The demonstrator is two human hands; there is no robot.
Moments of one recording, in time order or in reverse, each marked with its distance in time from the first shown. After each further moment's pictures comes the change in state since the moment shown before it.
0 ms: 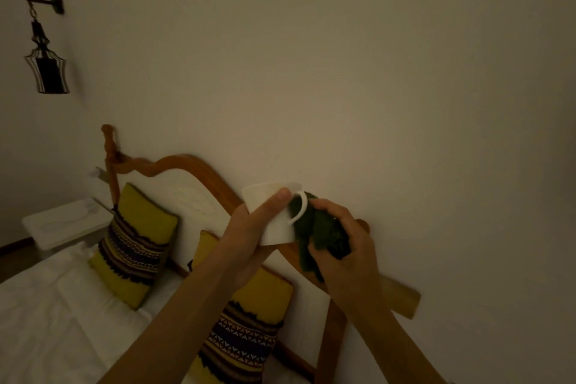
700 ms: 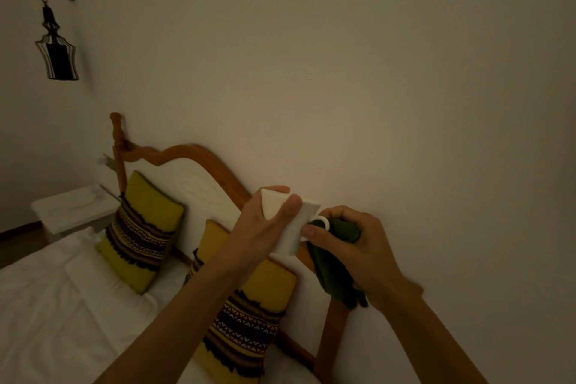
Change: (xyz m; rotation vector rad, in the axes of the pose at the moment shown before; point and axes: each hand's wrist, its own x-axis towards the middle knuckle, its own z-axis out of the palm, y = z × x) left_hand -0.014 -0.009 -0.011 0.428 0.094 0.133; right_hand 0.008 -0.003 -0.017 0.019 -0.229 0.204
